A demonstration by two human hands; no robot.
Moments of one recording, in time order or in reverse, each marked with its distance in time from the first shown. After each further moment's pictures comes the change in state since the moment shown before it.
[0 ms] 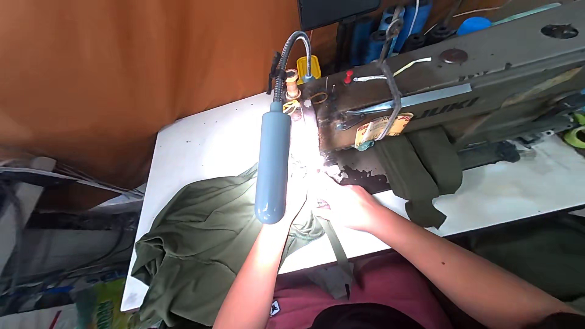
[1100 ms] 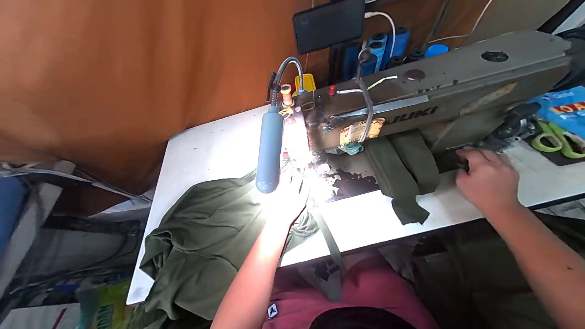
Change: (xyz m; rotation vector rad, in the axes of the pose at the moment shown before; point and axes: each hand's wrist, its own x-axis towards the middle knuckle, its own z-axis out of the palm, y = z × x) left_hand -0.008 -0.005 0.006 0.067 0.050 0.104; right_hand -0.105 0.225 0.014 -0.040 1.054 0.419
